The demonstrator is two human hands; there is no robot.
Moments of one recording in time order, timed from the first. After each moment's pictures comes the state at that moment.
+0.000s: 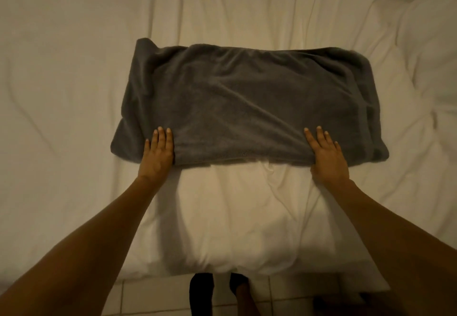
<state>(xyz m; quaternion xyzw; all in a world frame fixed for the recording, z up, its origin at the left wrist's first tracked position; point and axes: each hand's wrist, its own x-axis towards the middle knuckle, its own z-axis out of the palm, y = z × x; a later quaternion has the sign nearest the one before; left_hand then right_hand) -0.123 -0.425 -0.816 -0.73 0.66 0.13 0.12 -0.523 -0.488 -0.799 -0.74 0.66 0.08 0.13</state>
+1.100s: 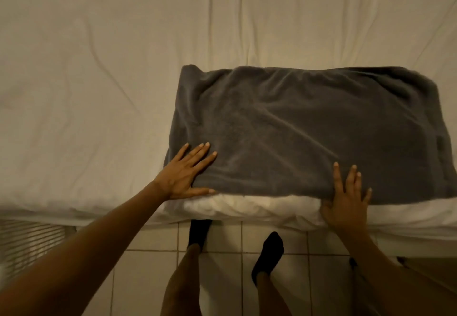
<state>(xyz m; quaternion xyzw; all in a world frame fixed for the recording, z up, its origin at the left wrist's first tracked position) -0.012 -0.271 -0.797 -0.51 0.82 0.19 0.13 -0.428 -0.272 -0.809 -0.66 0.72 0.09 0.19</state>
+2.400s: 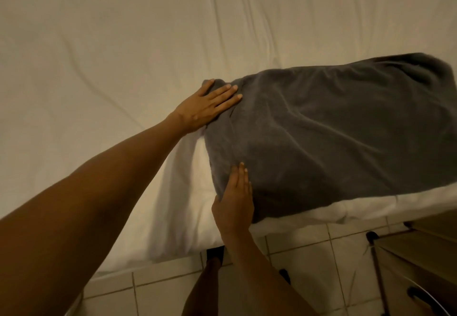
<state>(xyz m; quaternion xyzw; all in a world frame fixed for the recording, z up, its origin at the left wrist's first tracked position) 0.076 -0.481 -0.818 -0.32 0.94 -0.06 0.10 -0.040 -0.264 -0.807 -0.59 0.77 -0.02 0.24</state>
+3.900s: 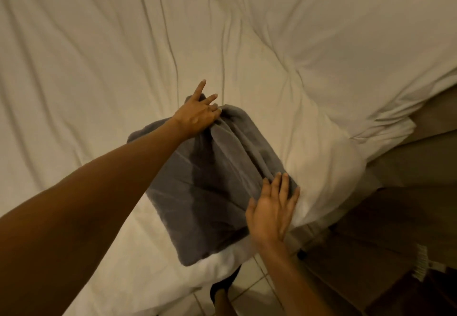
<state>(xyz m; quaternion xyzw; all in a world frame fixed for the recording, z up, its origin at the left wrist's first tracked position) -0.442 -0.602 -0.696 -0.23 0.94 -0.08 0.23 -0.532 -0.345 -0.736 -0.46 0.89 0.02 0.05</state>
